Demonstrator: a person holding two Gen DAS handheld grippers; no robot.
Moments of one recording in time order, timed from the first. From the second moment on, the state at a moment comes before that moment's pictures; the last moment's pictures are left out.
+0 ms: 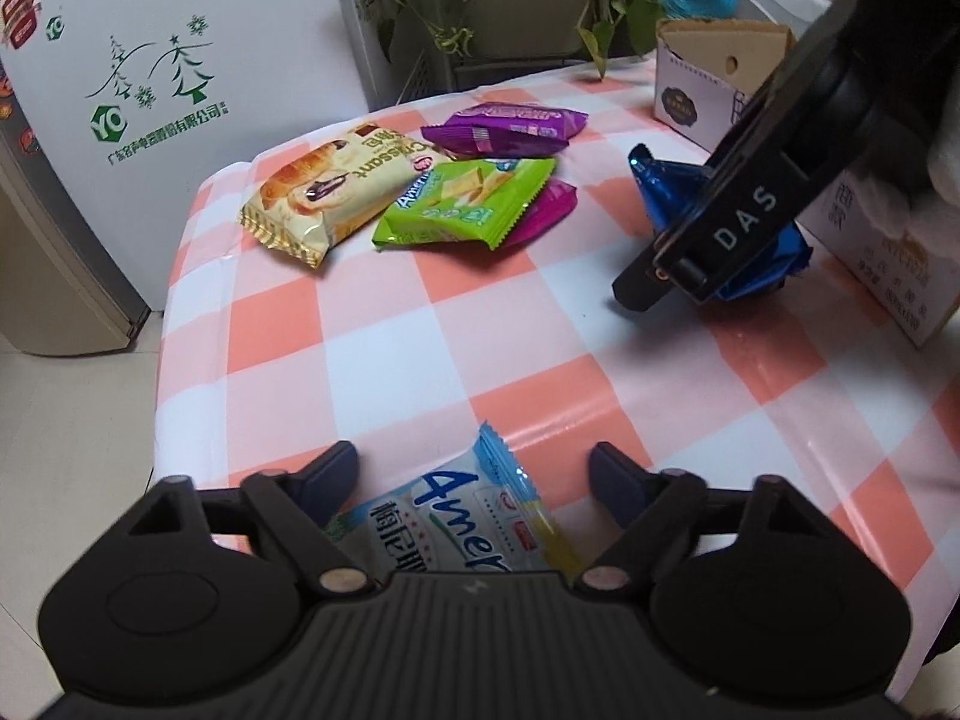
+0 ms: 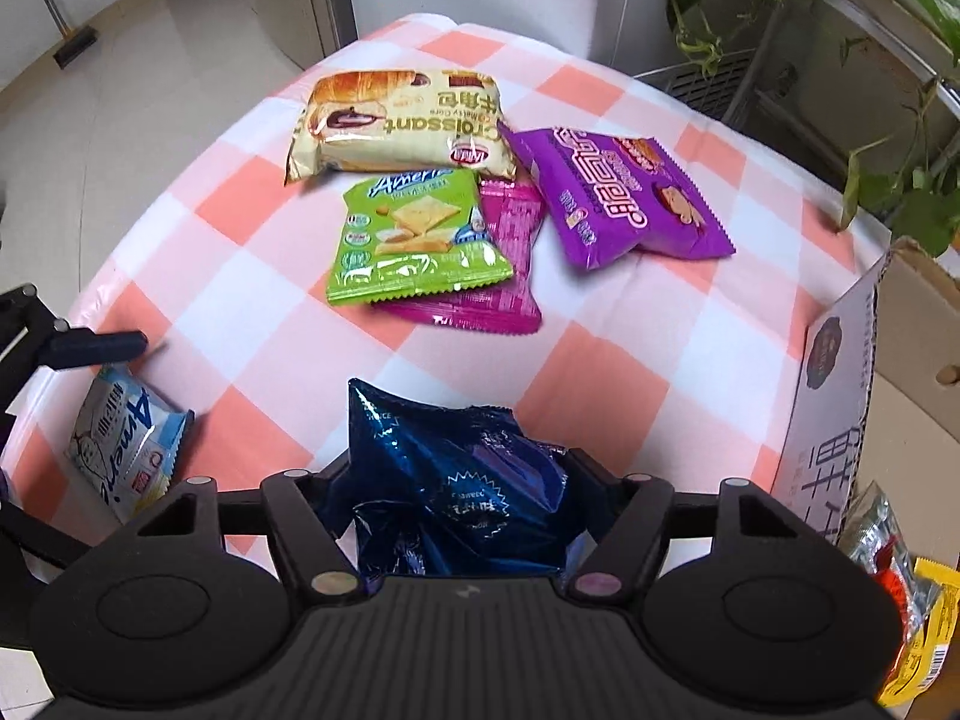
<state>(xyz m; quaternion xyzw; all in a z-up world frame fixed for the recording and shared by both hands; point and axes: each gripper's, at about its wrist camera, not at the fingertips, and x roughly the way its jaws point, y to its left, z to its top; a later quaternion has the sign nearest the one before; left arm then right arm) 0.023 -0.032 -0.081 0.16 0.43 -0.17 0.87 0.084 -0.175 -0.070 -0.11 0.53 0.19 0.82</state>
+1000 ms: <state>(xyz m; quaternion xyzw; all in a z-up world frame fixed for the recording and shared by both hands) -0.001 -0.013 -0.070 0.22 0.44 -0.20 0.85 0.084 -0.175 -0.064 -0.10 0.53 0.21 0.82</state>
